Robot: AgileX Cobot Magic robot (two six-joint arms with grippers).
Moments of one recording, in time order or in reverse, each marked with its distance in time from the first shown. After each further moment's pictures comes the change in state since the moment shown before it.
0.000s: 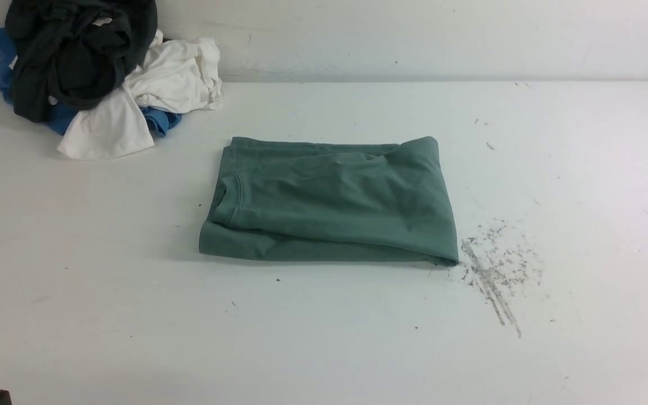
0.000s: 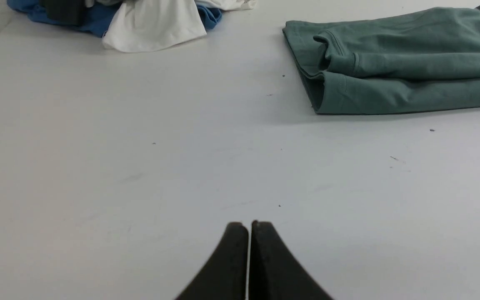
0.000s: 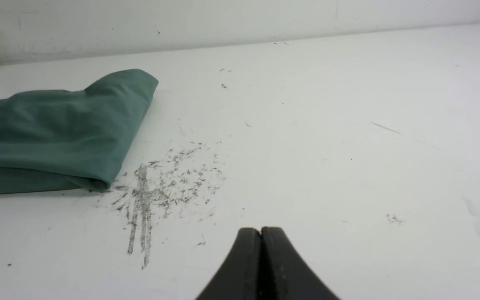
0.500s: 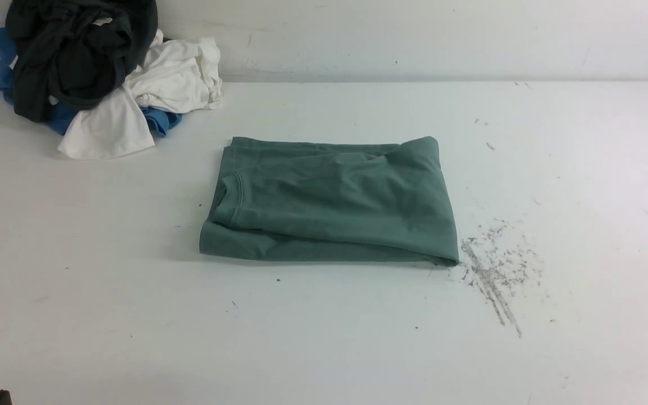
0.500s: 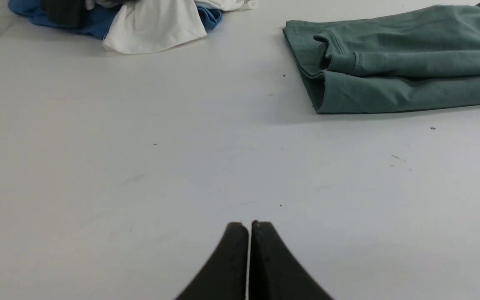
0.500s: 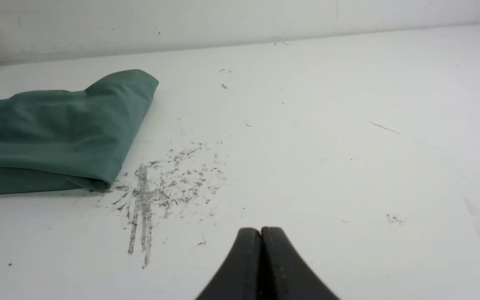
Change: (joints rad) right arm 0.000 0.000 0.000 0.000 0.000 0.000; left arm 0.000 0.000 0.000 0.000 0.000 0.008
